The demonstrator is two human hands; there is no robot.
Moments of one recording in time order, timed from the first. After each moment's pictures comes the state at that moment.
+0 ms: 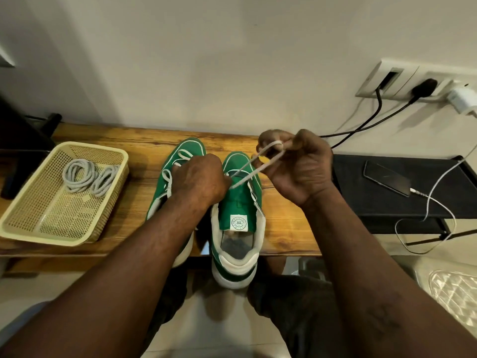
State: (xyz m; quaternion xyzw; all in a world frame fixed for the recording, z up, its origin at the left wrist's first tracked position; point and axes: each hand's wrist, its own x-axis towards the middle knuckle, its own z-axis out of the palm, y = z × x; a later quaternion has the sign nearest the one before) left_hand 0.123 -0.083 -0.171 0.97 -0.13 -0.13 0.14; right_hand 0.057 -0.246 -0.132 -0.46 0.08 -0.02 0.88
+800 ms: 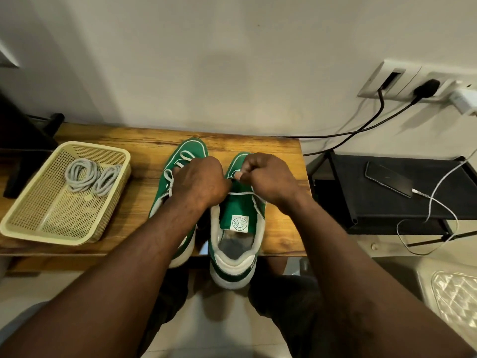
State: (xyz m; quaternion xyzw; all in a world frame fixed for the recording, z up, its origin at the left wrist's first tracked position) left_hand 0.125 -0.080 -0.174 0.97 -0.12 -0.15 0.15; right_hand 0.068 -0.226 -0.163 -0.89 0.16 0.05 0.43
